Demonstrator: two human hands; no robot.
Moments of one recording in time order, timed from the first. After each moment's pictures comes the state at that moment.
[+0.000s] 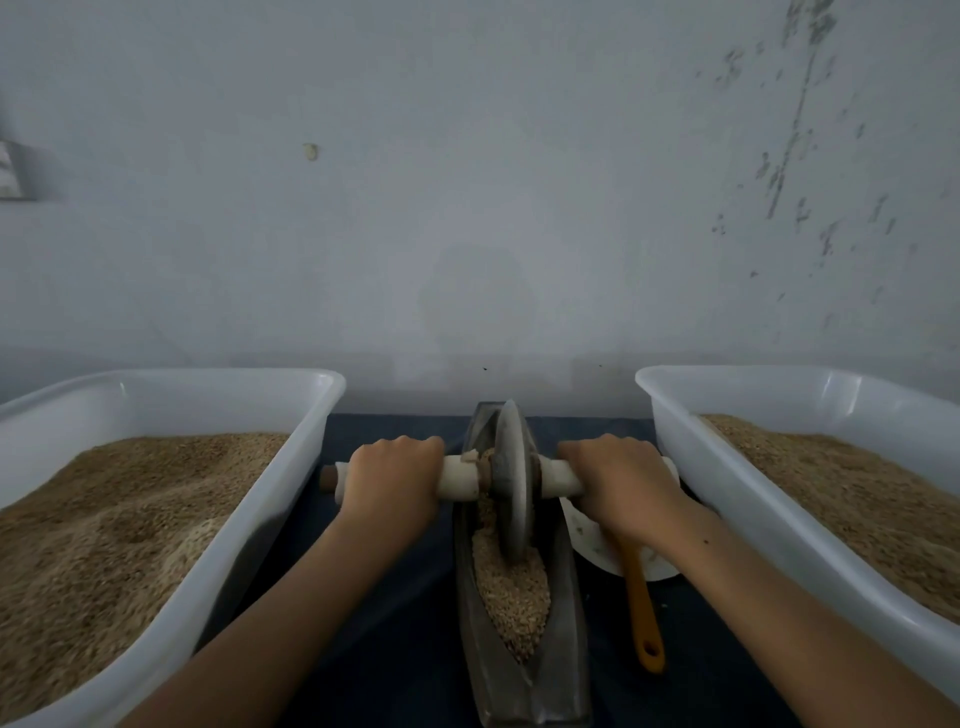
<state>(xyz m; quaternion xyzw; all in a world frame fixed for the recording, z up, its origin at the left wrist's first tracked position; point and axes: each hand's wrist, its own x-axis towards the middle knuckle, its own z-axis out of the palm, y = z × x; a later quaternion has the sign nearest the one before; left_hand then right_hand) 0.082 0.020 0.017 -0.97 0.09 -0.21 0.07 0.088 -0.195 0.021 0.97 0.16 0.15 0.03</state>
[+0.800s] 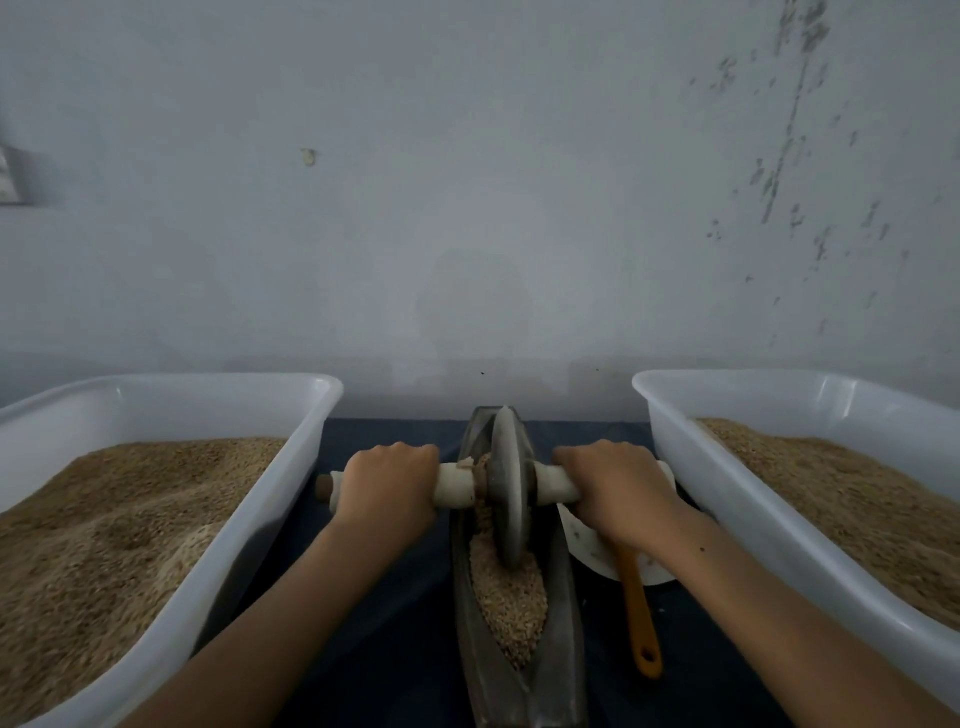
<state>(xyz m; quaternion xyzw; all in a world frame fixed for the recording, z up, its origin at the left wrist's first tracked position) 0.083 0.021 0.017 -0.98 0.09 -0.19 0.06 0.089 -0.195 0.020 0.97 0.17 0.16 0.03</state>
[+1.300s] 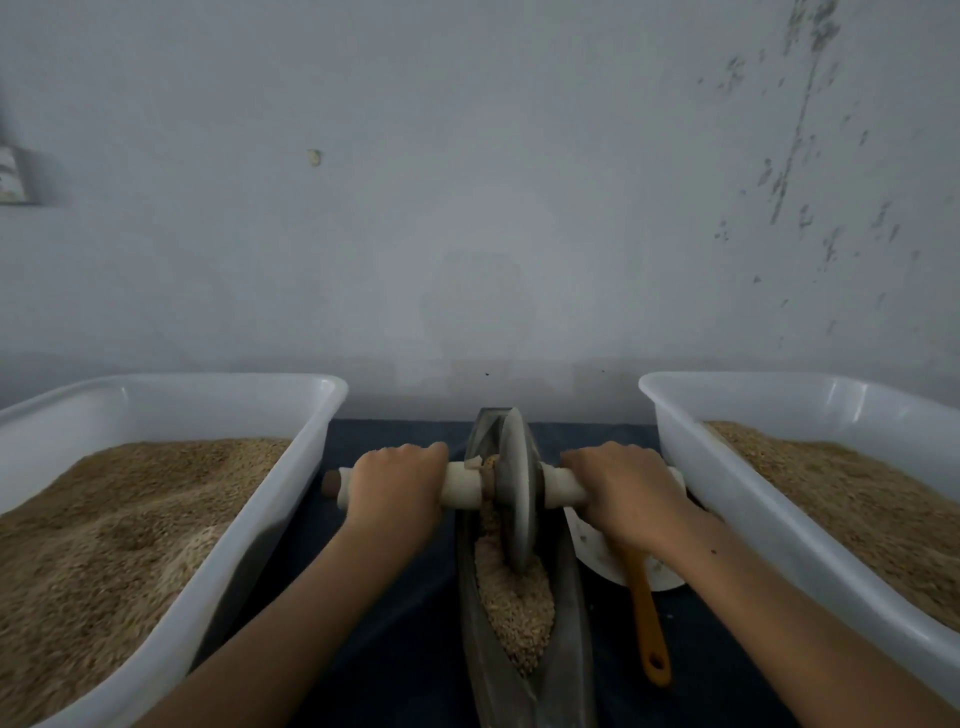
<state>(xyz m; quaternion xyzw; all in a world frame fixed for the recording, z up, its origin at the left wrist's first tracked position) 0.083 0.017 0.015 -0.97 0.08 -0.21 0.06 0.088 -0.193 0.023 0.98 0.16 0.15 0.04</state>
